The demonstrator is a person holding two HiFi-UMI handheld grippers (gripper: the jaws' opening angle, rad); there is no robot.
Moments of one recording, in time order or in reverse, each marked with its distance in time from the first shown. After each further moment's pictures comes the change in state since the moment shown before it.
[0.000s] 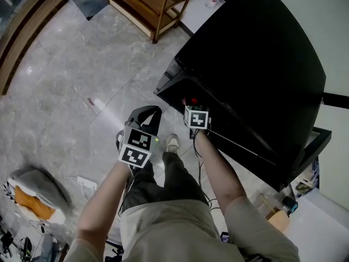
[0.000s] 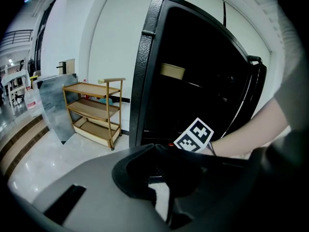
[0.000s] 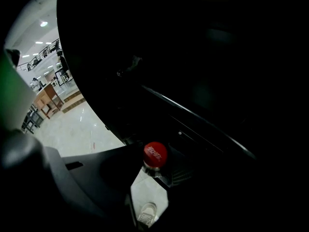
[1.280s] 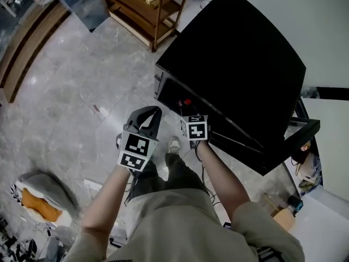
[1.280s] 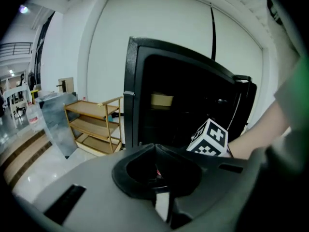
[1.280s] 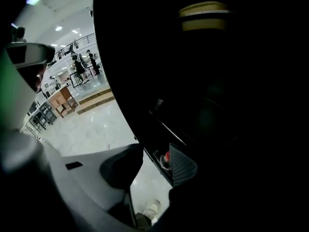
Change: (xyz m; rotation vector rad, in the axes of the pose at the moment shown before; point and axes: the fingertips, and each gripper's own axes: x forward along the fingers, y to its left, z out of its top) left arm -0.064 -0.034 0.078 0.066 -0.118 0.023; right arm -0.118 0.031 0.036 -0.076 -0.067 0.120
